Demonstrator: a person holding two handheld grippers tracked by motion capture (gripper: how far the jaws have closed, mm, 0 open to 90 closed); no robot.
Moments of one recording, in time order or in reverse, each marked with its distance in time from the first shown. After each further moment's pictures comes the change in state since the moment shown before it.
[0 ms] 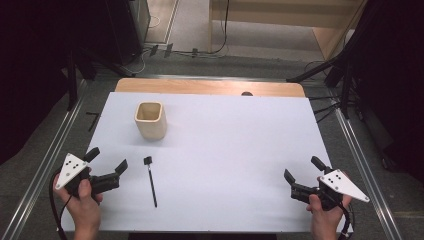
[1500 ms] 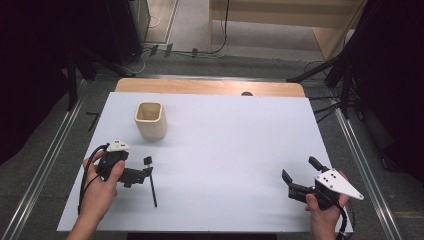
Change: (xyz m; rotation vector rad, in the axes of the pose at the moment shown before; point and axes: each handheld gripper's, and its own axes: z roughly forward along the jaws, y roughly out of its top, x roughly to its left) left arm -0.034 0.024 0.059 0.607 -0.137 0.042; right arm 0.002 -0.004 0.007 0.037 -0.005 -0.022
